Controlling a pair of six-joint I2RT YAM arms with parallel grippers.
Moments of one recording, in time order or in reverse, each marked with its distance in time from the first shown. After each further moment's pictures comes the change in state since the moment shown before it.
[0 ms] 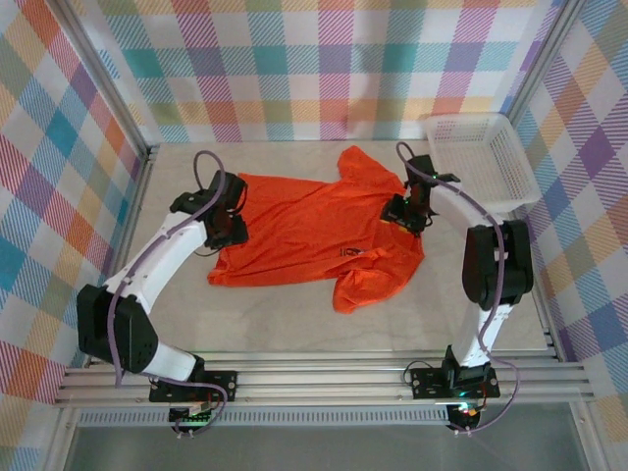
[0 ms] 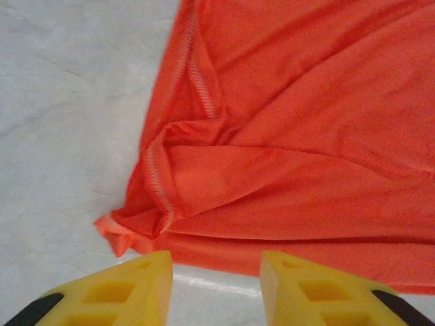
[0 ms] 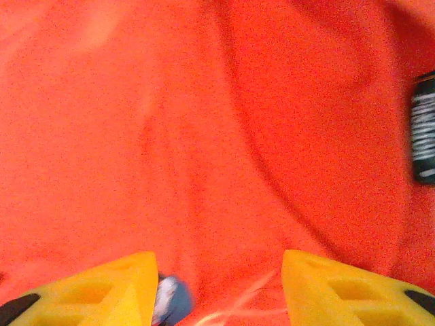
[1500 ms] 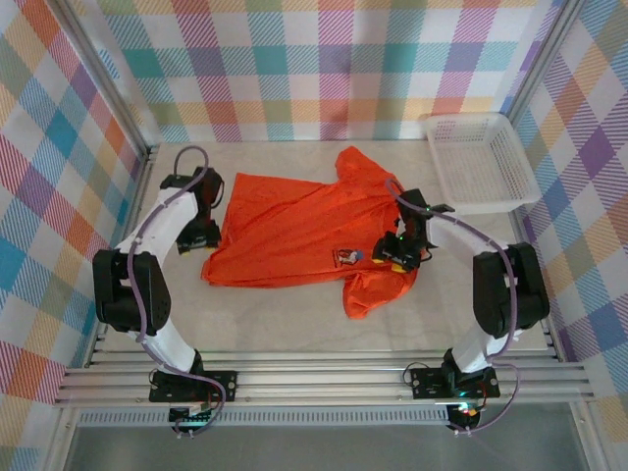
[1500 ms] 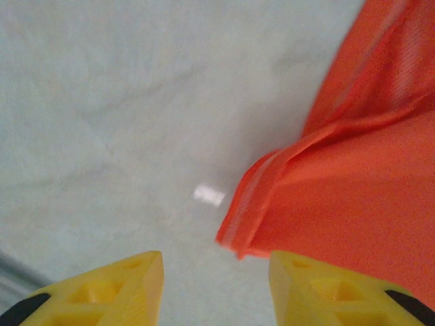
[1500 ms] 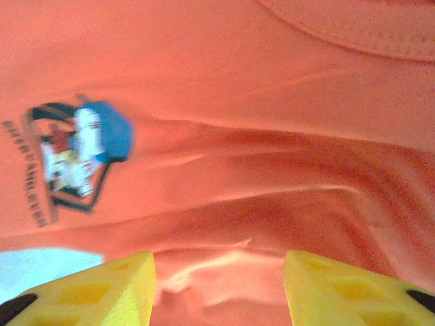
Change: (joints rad) left arm 0.212 0.200 0.163 -0.256 -0.099 0.097; right arm 0.079 -0.200 -0.309 -0.028 -0.090 0.021
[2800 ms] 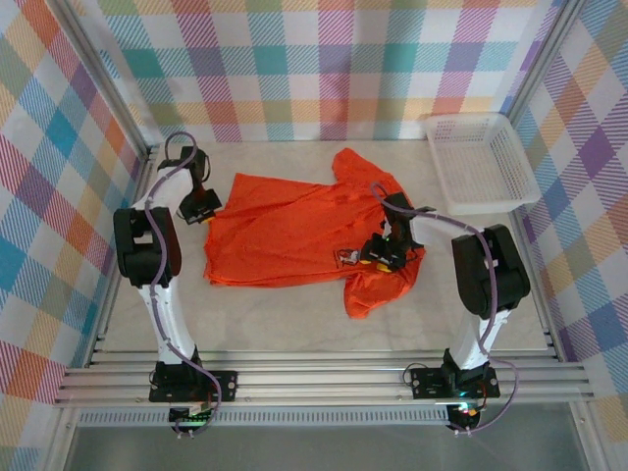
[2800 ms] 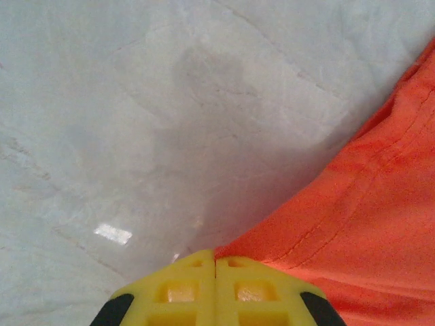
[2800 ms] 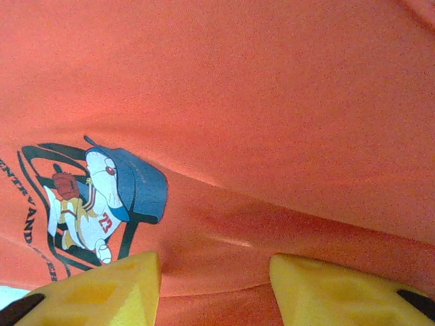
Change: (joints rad) left arm 0.162 0.421 0.270 0.292 0.237 -0.010; right arm 0.050 0.171 -0.006 0.164 -0.025 0.034
